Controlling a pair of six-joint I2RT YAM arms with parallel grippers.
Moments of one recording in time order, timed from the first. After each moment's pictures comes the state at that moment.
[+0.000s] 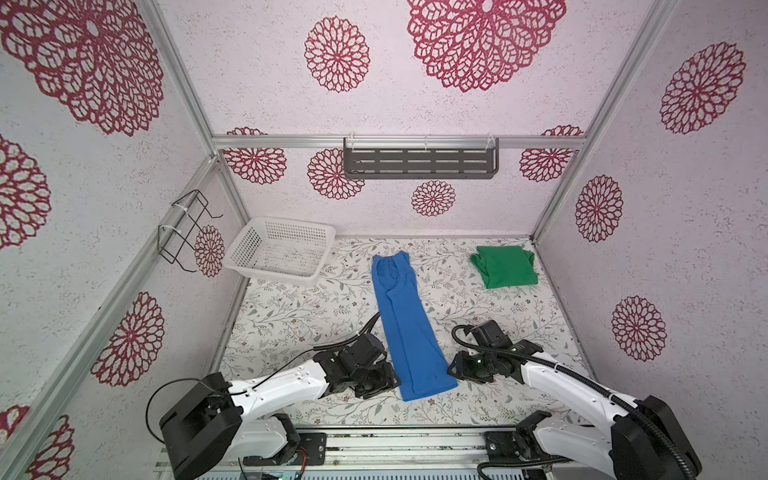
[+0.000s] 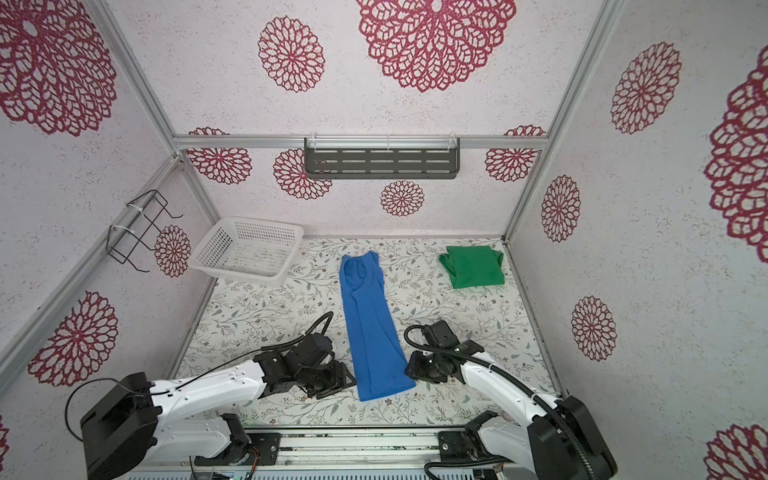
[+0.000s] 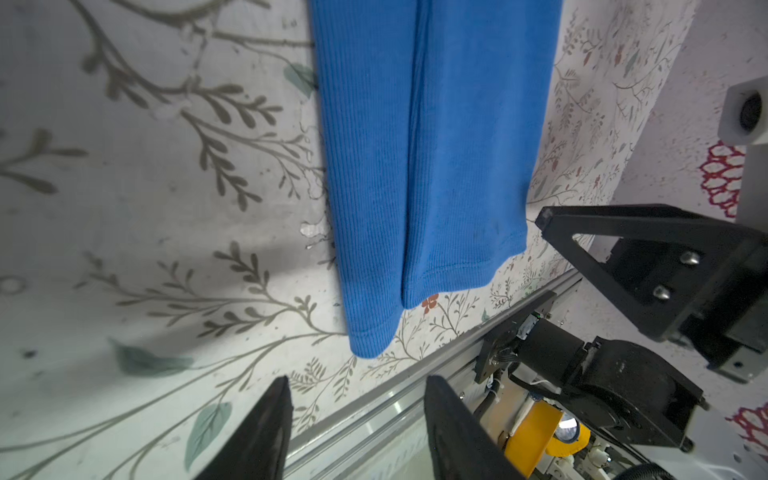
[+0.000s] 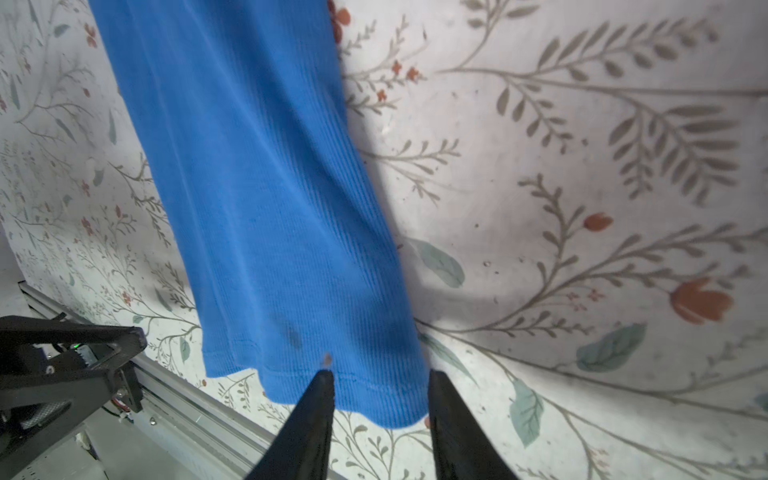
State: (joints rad) left arm -0.95 1.36 0.59 -0.23 0.31 -1.22; right arm 0.54 1.11 0.51 -0.58 -0.32 0.63
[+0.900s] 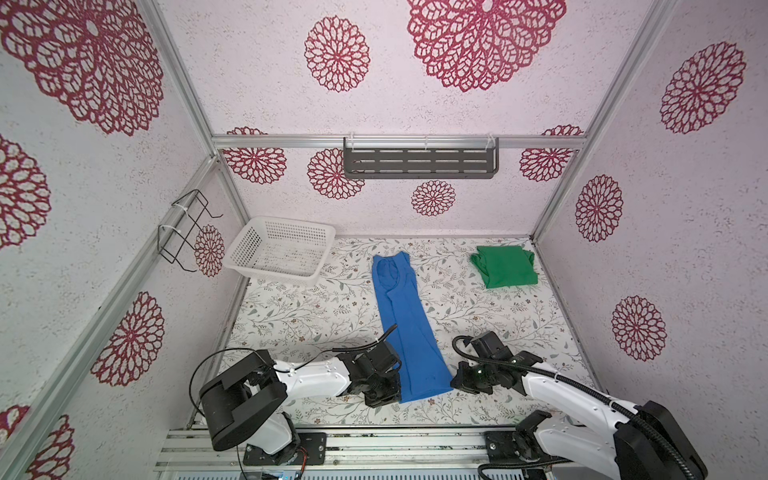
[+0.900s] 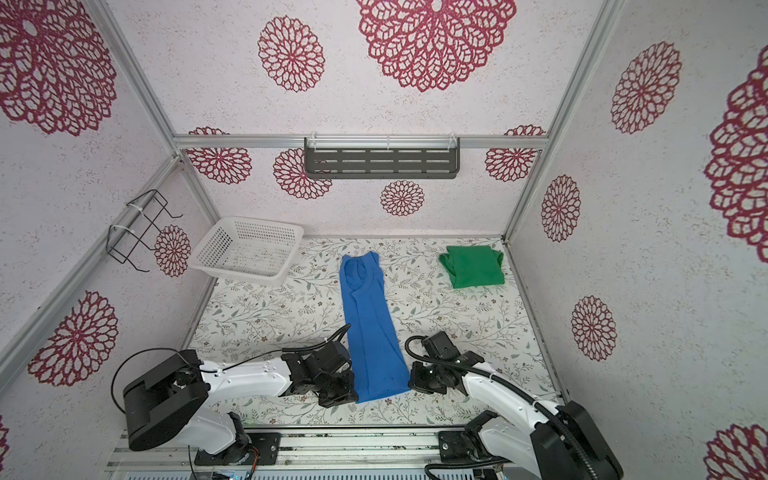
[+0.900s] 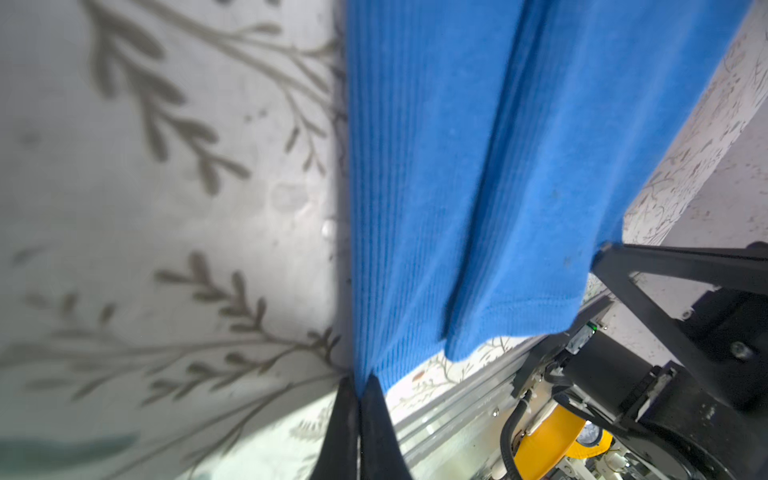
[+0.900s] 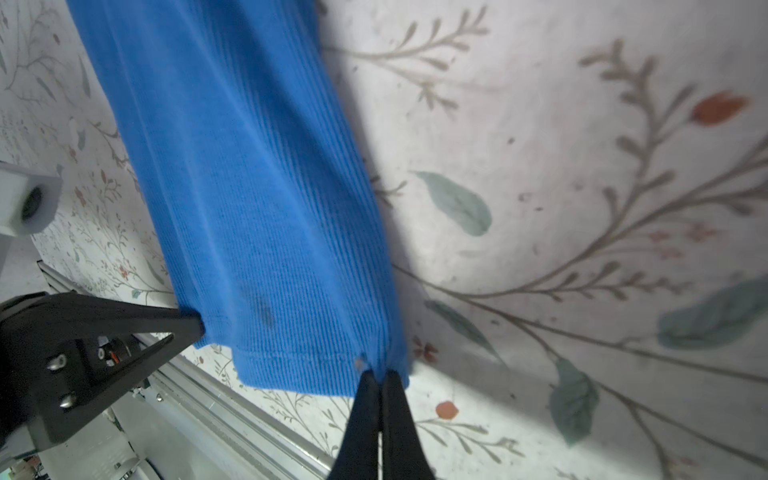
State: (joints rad) left arm -0.99 1.46 0.61 -0.24 0.32 -1.23; right arm 0.65 1.07 0.43 -0.50 -0.36 0.74
